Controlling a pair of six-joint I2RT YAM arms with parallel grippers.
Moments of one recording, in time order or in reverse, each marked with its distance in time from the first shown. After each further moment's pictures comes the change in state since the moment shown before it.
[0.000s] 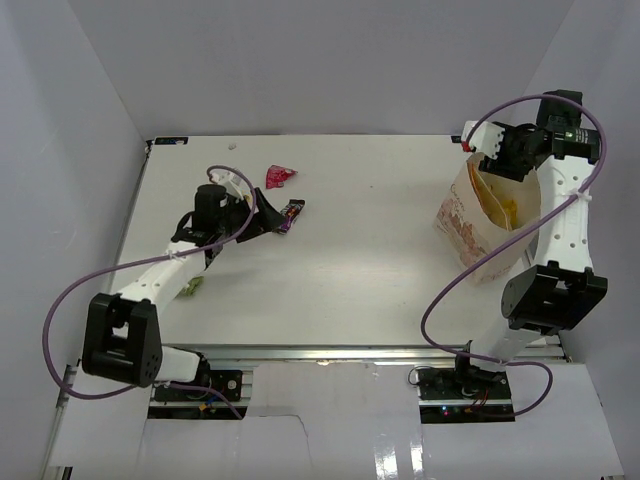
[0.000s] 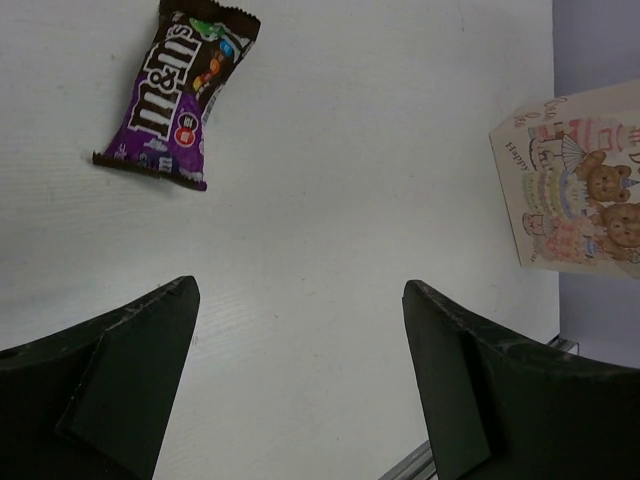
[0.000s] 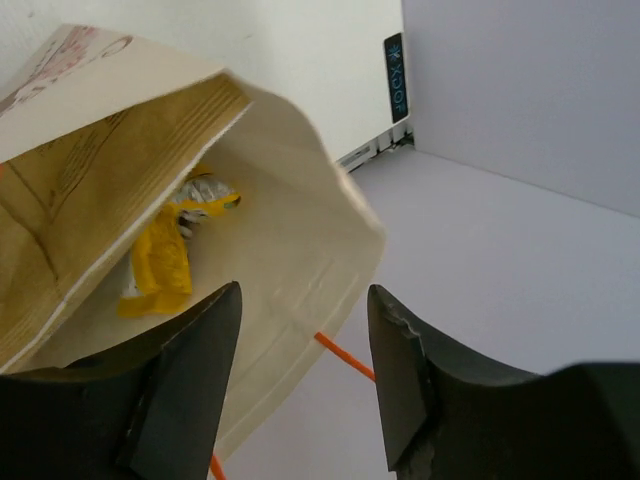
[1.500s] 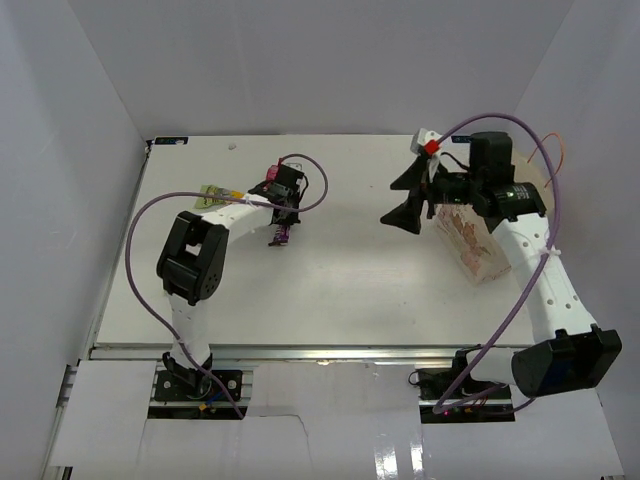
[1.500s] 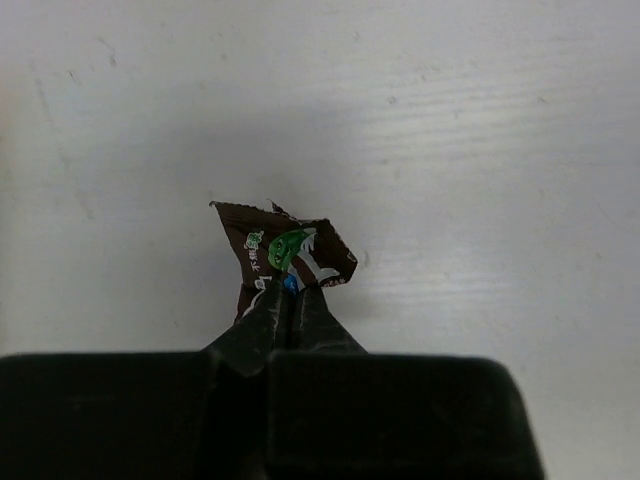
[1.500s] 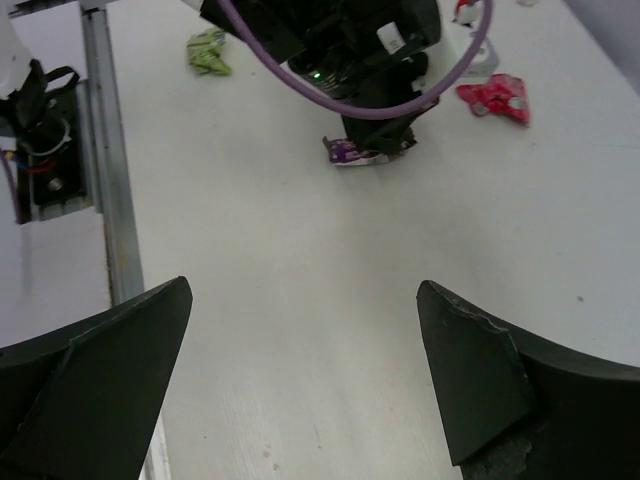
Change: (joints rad) left arm -0.270 0.706 0.632 -0.307 -0.671 0.336; right arm 0.338 -0.363 -0.484 0.418 -0.725 1.049
